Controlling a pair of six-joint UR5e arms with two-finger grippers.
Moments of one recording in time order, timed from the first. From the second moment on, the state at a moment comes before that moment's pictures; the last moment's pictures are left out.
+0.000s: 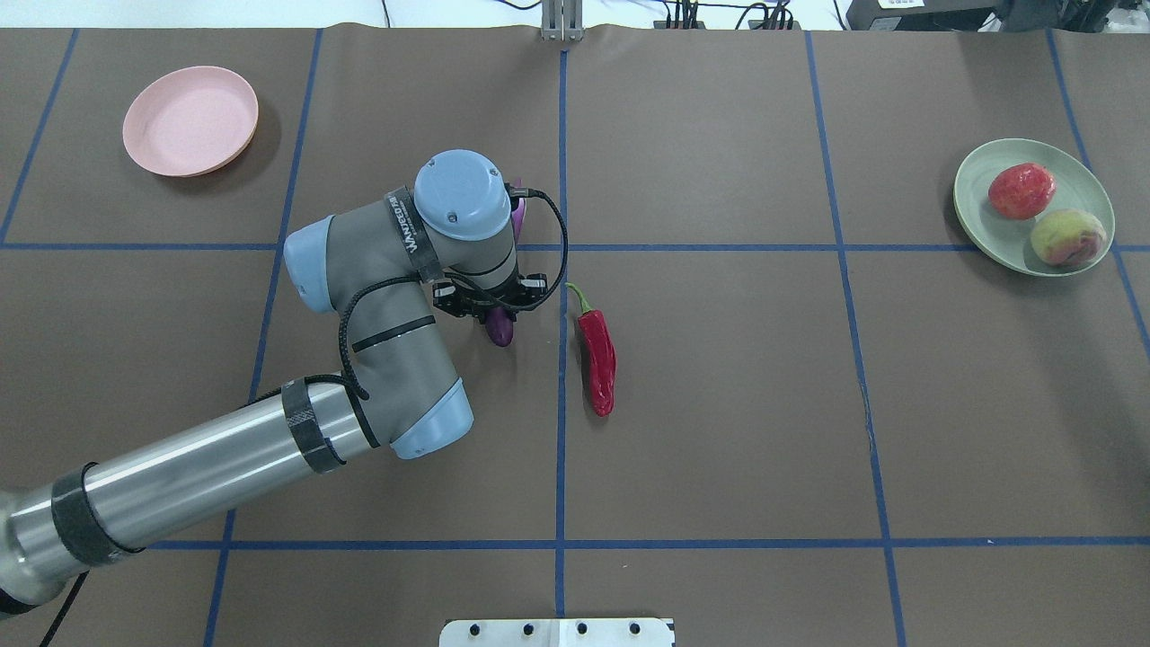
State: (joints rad) left arm -0.58 -2.39 -1.37 -1.69 -1.91 -1.25; right arm 1.57 -1.56 1.76 -1.67 2.27 -0.01
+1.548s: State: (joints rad) left arm -1.13 -2.25 -0.89 -1.96 -2.04 -0.32; right arm 1.57 -1.56 1.76 -1.67 2.27 -0.01
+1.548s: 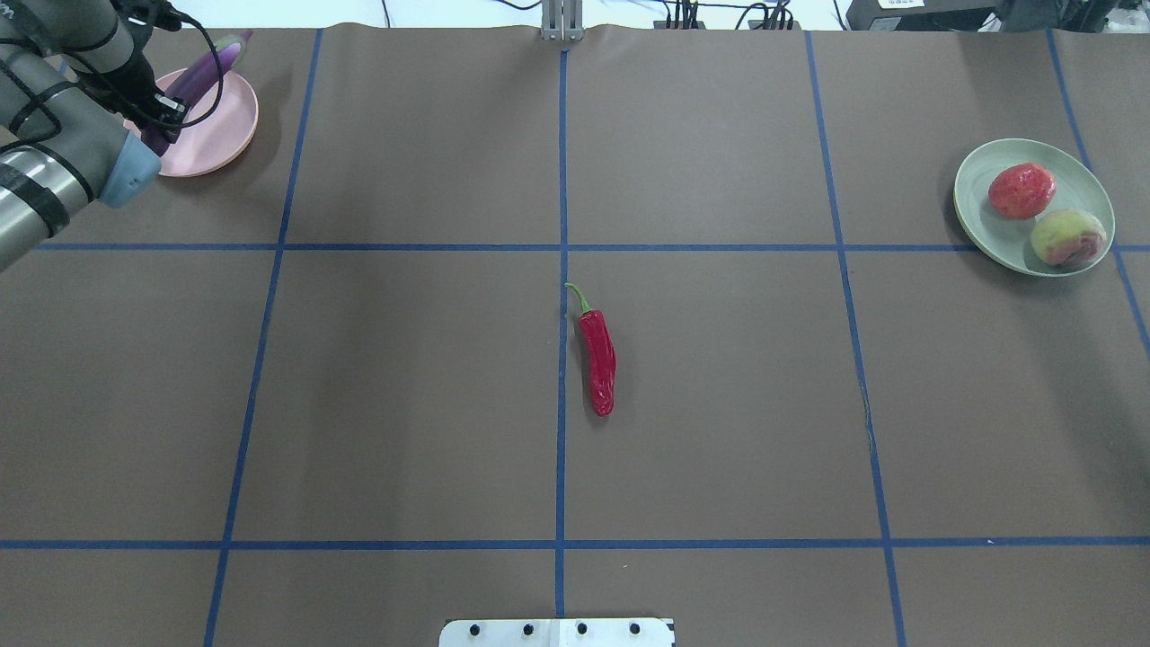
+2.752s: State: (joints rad) left arm -0.72 -2.35 -1.41 -1.73 -2.11 -1.22; right arm 1.57 -1.56 1.76 -1.67 2.27 -0.01
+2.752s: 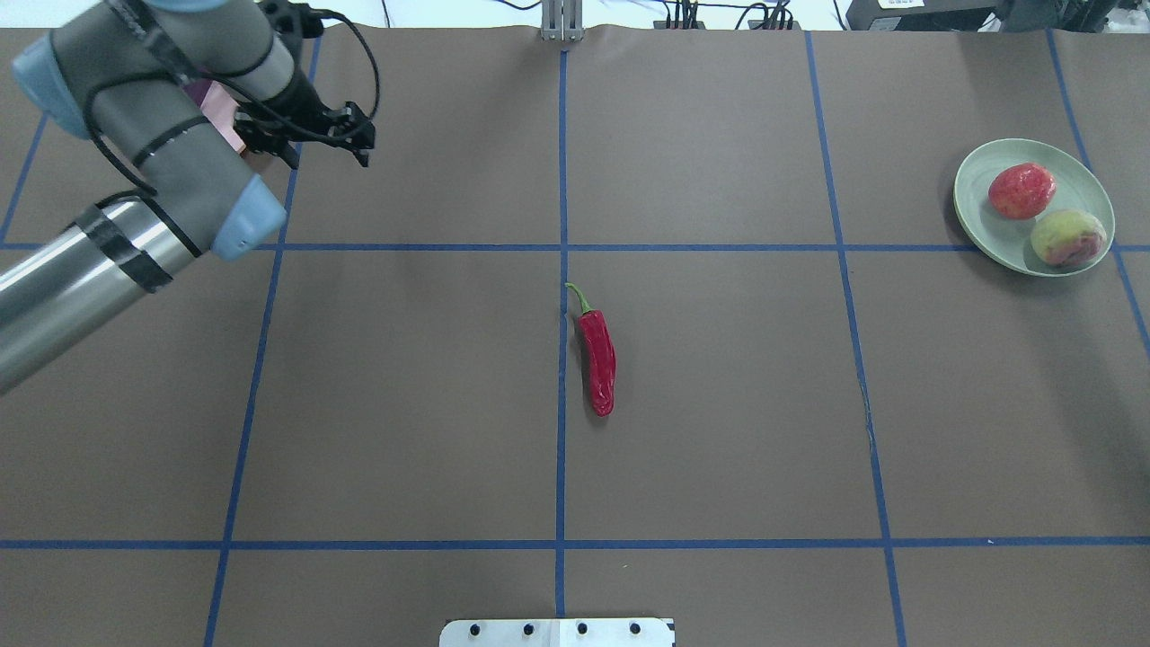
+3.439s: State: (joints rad) left arm -0.47 -2.59 -1.26 -1.64 -1.94 -1.52; right arm 1.57 -1.56 1.76 -1.67 2.27 -0.01
